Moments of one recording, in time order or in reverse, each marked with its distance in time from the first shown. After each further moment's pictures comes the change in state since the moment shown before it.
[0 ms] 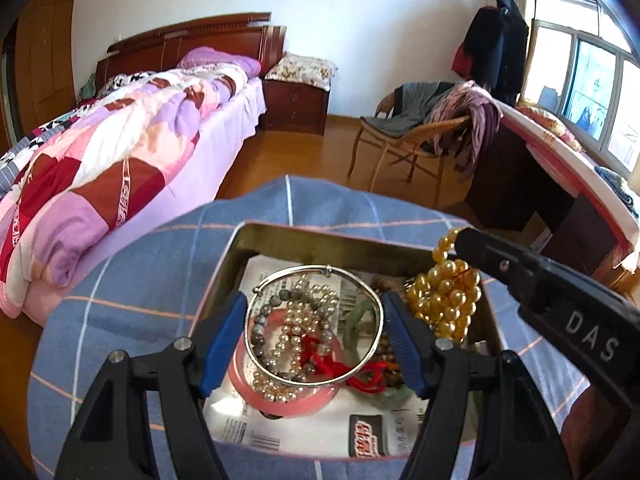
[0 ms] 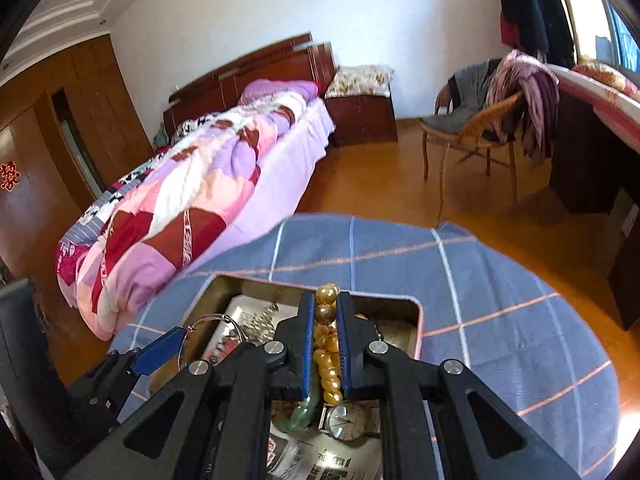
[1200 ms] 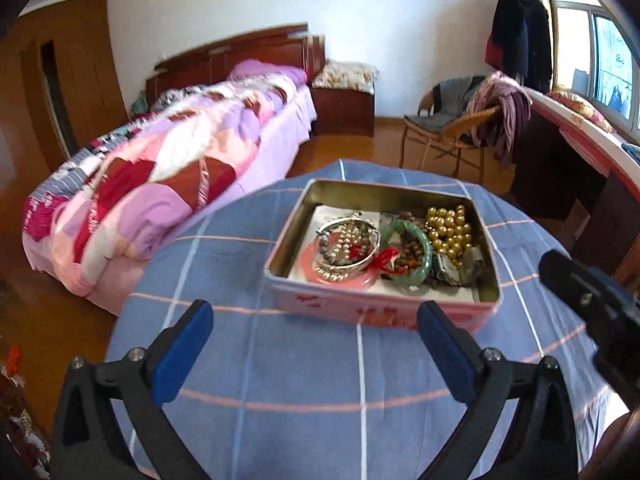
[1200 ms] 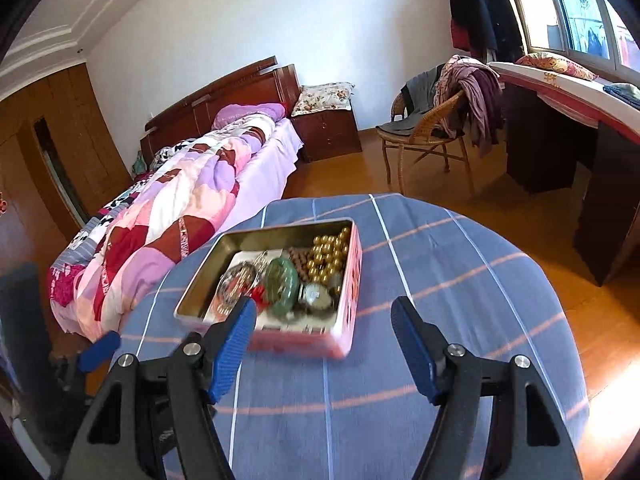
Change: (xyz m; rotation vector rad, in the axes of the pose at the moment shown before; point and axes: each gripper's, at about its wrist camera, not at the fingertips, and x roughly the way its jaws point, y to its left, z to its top) left arm -0.103 -0.012 -0.056 0.030 -0.048 0.232; right arm -0.136 0.001 -0.087 0.094 -0.090 -0.088
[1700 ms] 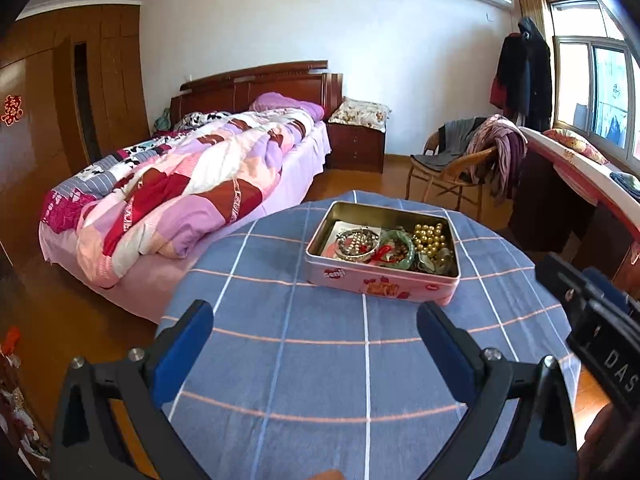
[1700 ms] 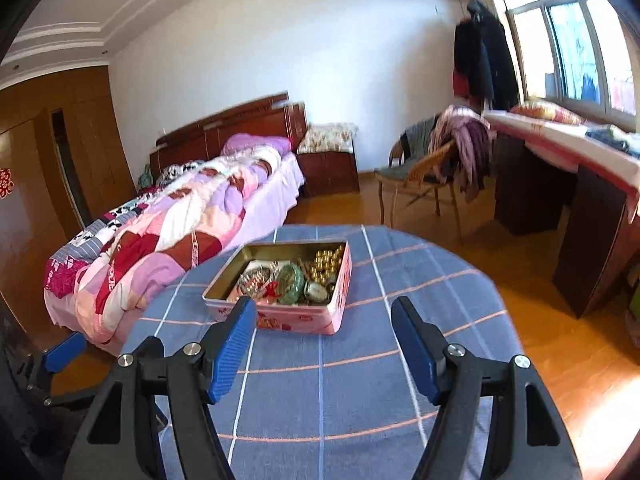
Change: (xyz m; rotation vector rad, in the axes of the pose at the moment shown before) left arm -0.089 0.022 -0.033 -0.067 -0.125 0.020; right arm -0.108 0.012 -0.030 -0.093 -0.172 -0.032
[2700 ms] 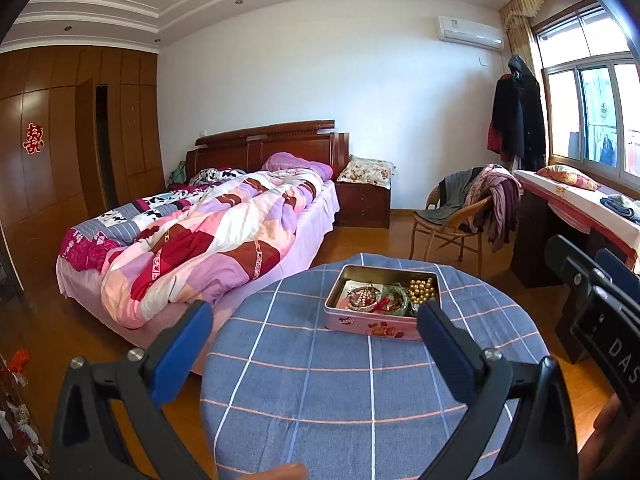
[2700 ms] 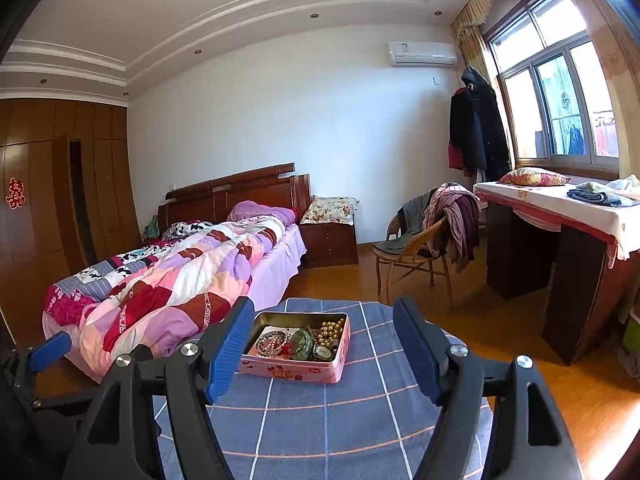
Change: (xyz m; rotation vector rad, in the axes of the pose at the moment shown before) left arm -0.078 0.016 0.001 0.003 -0.218 0.032; right arm -0.100 0.017 0.014 -0.032 -0.251 -0.007
